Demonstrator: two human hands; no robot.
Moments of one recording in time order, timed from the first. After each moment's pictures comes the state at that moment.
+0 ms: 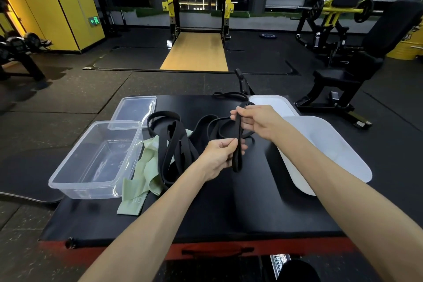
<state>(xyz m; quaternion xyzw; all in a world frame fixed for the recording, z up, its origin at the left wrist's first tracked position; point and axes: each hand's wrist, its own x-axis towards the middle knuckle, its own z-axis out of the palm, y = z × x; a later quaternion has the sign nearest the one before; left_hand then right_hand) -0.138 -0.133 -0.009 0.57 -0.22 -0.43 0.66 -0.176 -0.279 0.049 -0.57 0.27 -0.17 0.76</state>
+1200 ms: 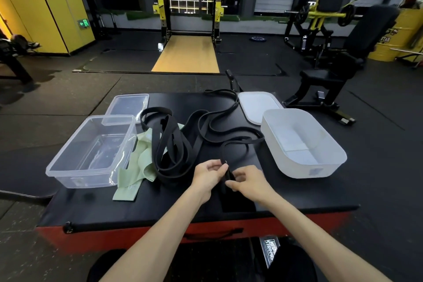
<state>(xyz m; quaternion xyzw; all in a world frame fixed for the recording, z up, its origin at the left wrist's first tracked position) -0.185 -0.104 -0.077 0.63 -0.11 -0.36 0.67 -0.290 -0.197 -0.065 -0.86 0.32 -0.06 0.40</state>
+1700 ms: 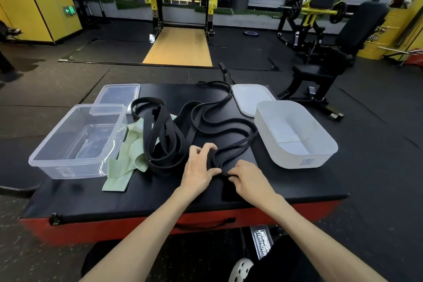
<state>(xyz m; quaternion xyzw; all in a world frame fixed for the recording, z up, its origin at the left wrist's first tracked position) -0.180 -0.088 -0.085 0.82 -0.39 -0.10 0.40 -0.308 -0.196 -0.078 -0.97 0.20 -0.10 0.13</state>
